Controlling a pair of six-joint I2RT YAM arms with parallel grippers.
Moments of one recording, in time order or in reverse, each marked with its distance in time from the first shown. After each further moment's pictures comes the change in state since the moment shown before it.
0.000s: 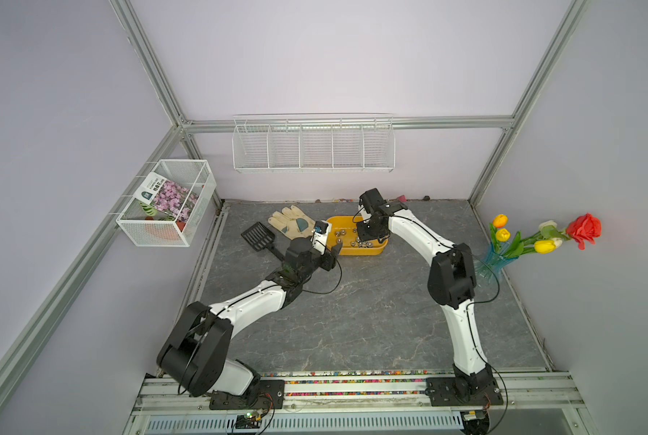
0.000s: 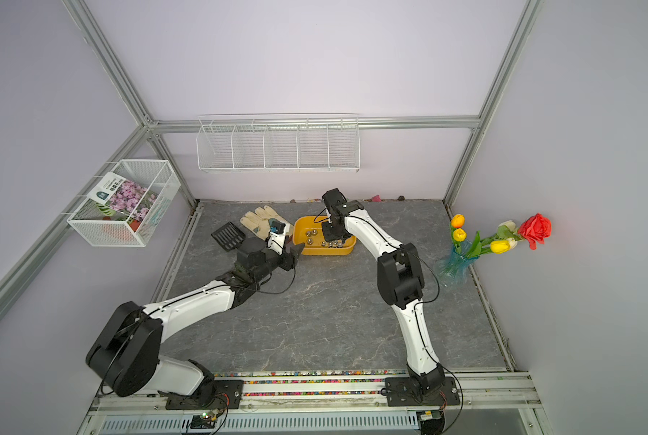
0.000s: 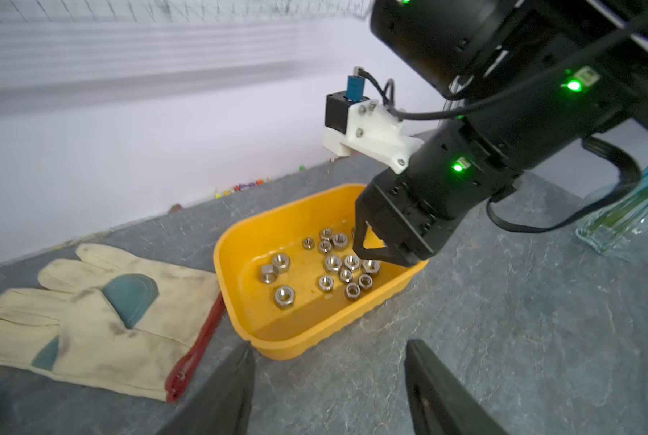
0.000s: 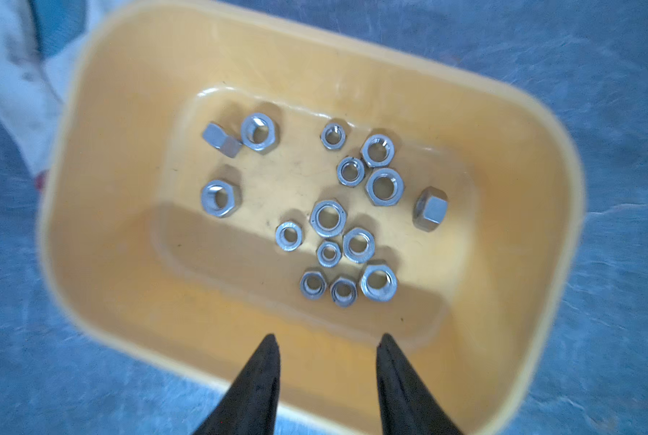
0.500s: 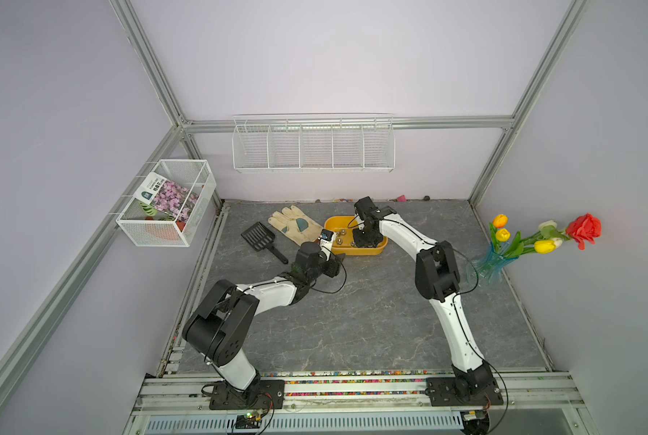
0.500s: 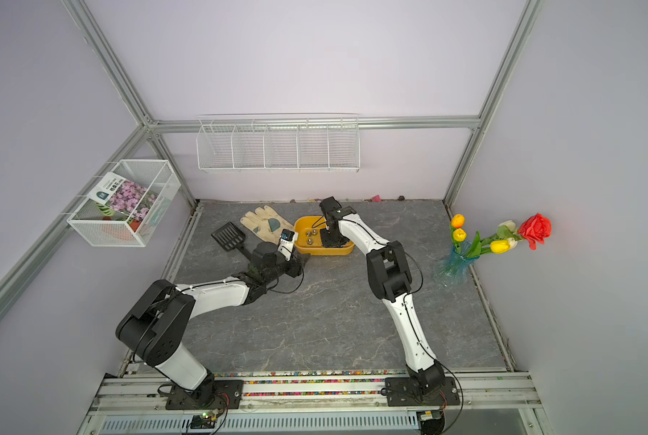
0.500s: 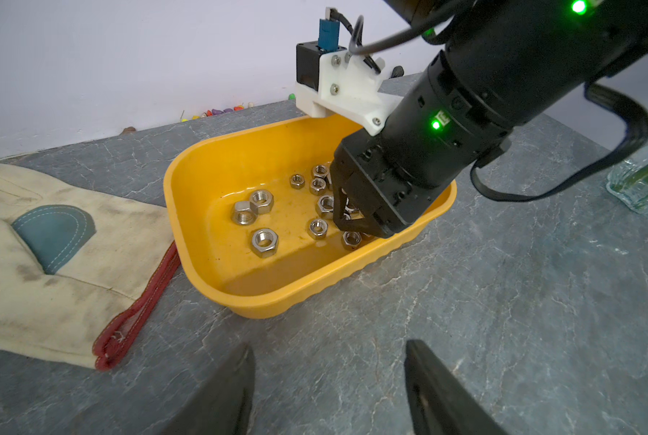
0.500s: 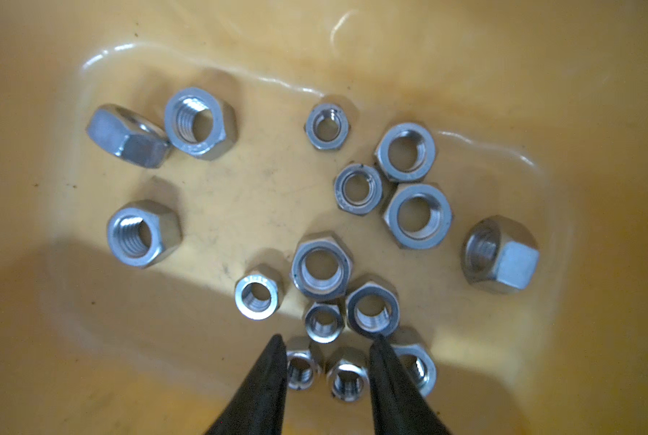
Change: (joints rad) left arm -0.009 0.241 0.004 0.058 0.050 -0.063; right arm -0.009 0.257 0.149 -0.014 -0.012 0.015
